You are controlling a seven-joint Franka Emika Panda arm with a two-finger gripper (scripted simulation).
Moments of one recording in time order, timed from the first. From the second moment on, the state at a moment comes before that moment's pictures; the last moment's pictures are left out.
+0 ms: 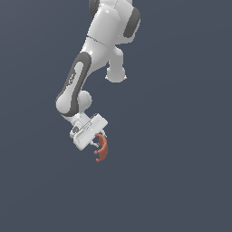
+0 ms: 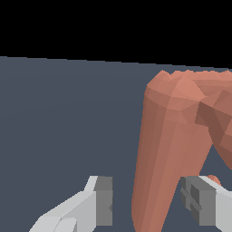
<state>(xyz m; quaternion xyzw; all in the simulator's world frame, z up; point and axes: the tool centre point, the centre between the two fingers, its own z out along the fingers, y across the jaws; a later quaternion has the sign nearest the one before) 0.027 -0.075 0.052 -0.75 -0.40 -0.48 0.23</state>
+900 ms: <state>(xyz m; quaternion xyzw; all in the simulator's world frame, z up) 0.031 -0.068 0.048 -0.75 -0.40 -0.48 0.23</state>
